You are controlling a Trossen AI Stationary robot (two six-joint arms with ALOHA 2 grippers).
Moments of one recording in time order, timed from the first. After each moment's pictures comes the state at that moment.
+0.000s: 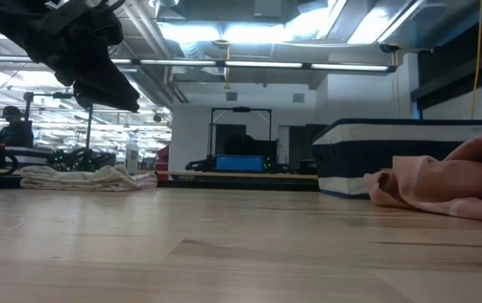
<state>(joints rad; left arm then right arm) -0.22 0.86 0.41 -0.11 -0.40 -0.47 0.76 1.87 1.34 -0.98 -0.12 1.45</state>
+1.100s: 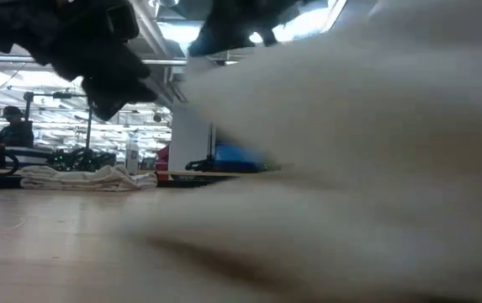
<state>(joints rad) -0.34 1.18 0.41 0.34 -0.20 -0.56 0.22 1.87 1.42 -0.09 0.51 0.25</state>
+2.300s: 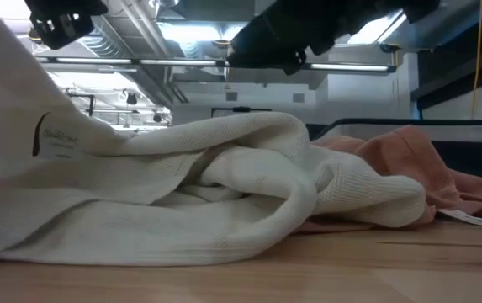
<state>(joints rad) -0.64 1.17 0.77 -0.21 -0.42 -0.79 0.29 1.70 0.98 0.27 0.15 0.06</state>
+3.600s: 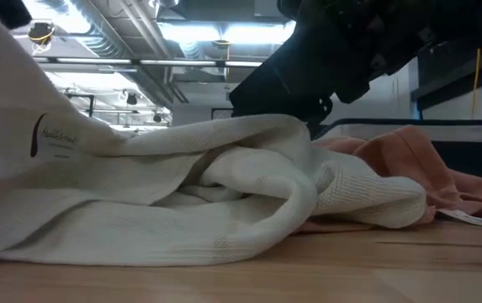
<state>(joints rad) -0.84 1.83 1.25 -0.42 -0.45 -1.01 0.45 1.89 0.96 0.43 0.31 0.32</state>
